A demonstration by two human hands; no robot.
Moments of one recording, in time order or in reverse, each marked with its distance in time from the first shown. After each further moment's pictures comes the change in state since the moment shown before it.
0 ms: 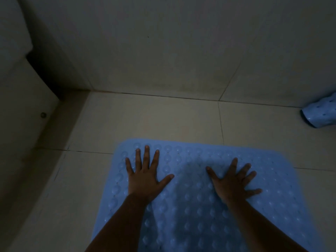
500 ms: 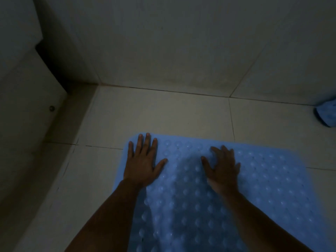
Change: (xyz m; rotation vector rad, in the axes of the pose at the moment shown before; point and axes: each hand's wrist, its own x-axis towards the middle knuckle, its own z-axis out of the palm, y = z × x) left_hand 0.025 -0.051 -0.013 -0.018 0.093 0.121; right_hand -0.029 -0.055 -0.004 0.213 0.102 -0.460
